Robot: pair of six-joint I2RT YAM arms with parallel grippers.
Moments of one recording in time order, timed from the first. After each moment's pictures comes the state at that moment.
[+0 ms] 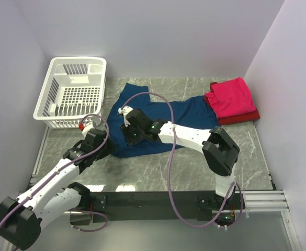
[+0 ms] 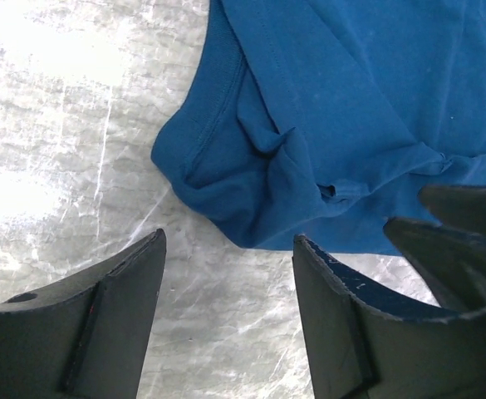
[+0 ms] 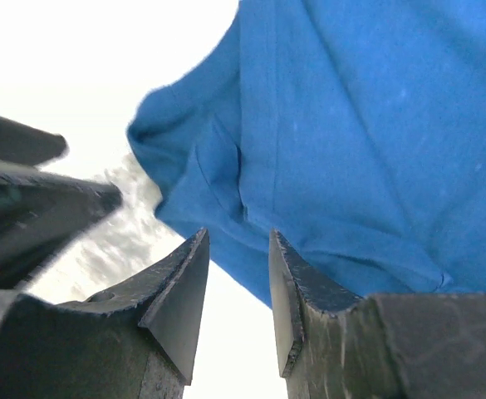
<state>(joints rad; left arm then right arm) -0.47 0.88 0.53 -0.49 -0.23 -0.90 0.97 1.89 1.40 -0.30 -0.02 0.25</state>
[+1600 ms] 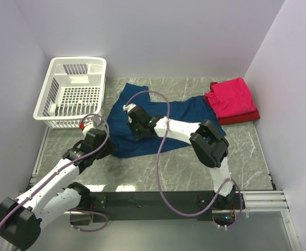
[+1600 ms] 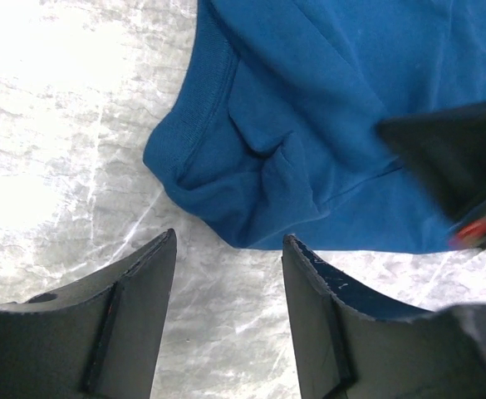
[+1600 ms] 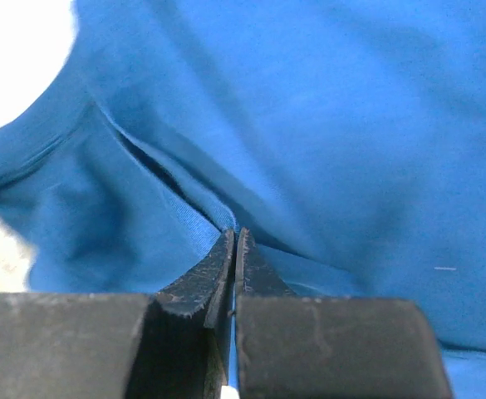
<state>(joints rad) -0.47 0.87 0.53 -0.48 -0.22 -0.88 0.90 2.04 1.48 -0.31 0.05 0.24</state>
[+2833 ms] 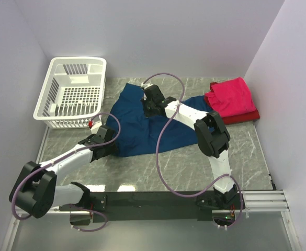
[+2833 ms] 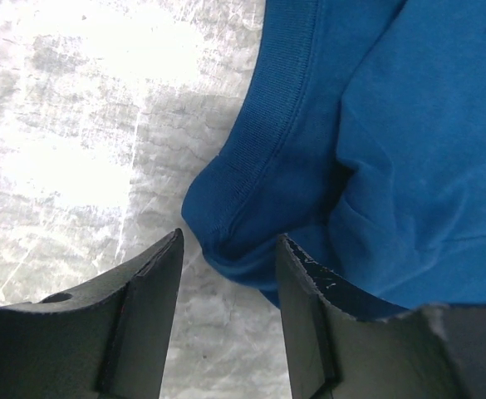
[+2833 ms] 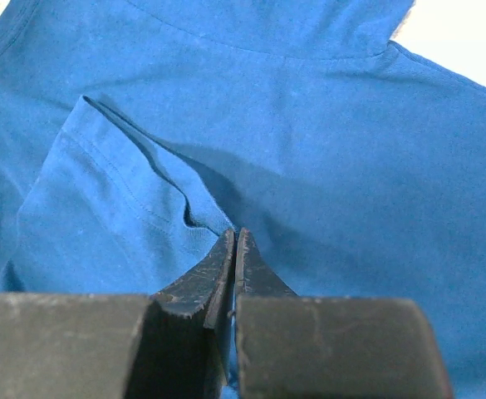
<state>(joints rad) -0.47 1.21 0.56 -0.35 -0.32 -0.83 0.65 2.13 1.67 -0.33 0.03 0.24</state>
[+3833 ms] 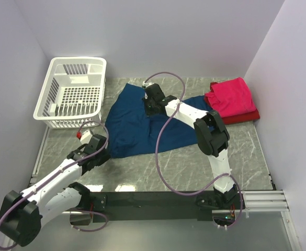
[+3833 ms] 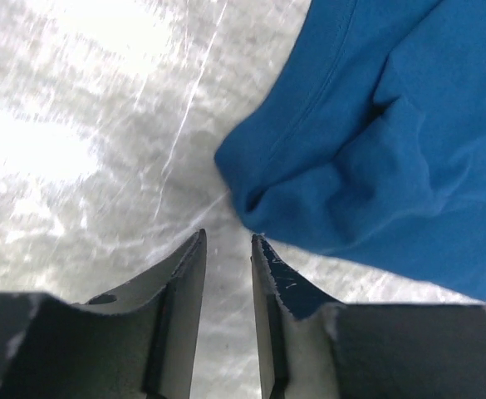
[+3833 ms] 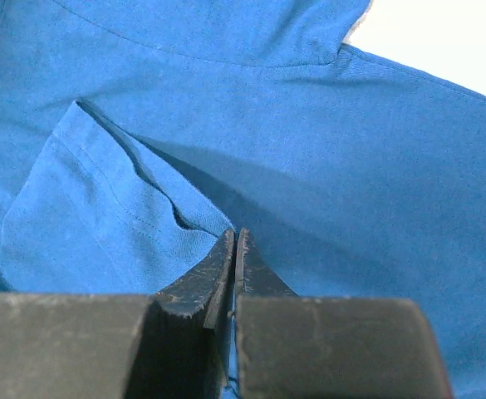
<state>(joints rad) -0.48 0.94 0.46 -0.51 -0.33 -1.05 0.63 2.15 1.70 -0.36 0.05 0.25</state>
